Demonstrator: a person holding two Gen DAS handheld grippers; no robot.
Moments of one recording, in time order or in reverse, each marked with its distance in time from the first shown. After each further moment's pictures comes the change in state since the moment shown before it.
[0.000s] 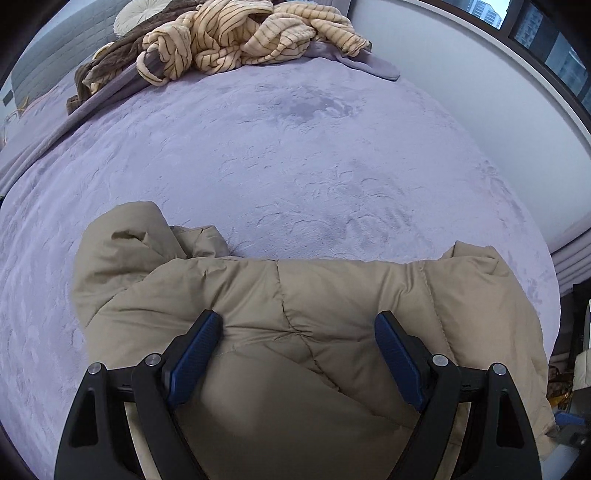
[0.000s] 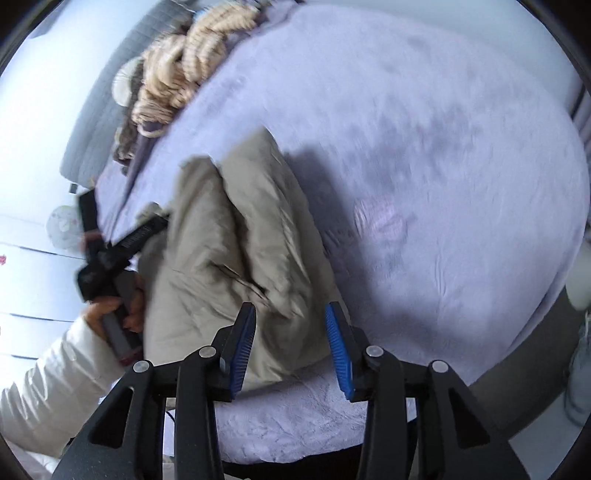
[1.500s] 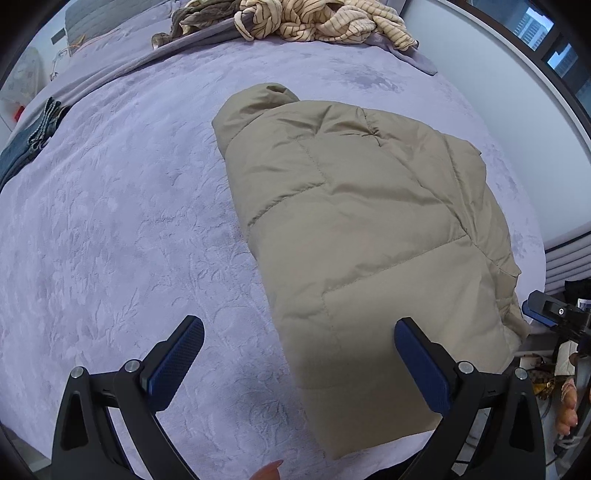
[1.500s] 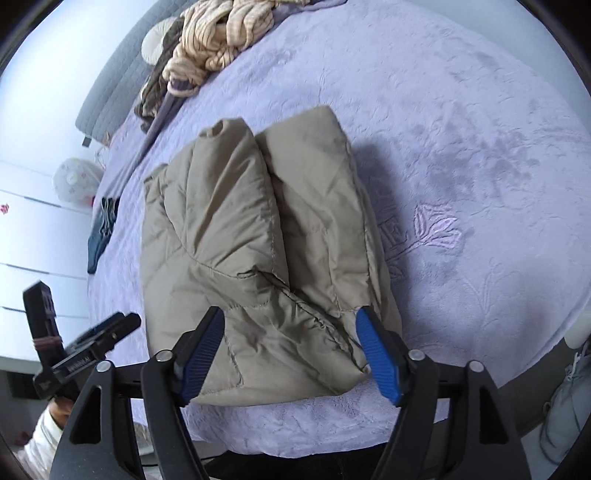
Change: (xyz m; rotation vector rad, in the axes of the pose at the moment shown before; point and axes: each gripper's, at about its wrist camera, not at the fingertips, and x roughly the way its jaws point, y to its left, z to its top) left arm -0.129 0.065 -0.137 -0.184 0.106 0.052; right arm 0.034 0.036 -0.008 -0.126 0.098 -0.004
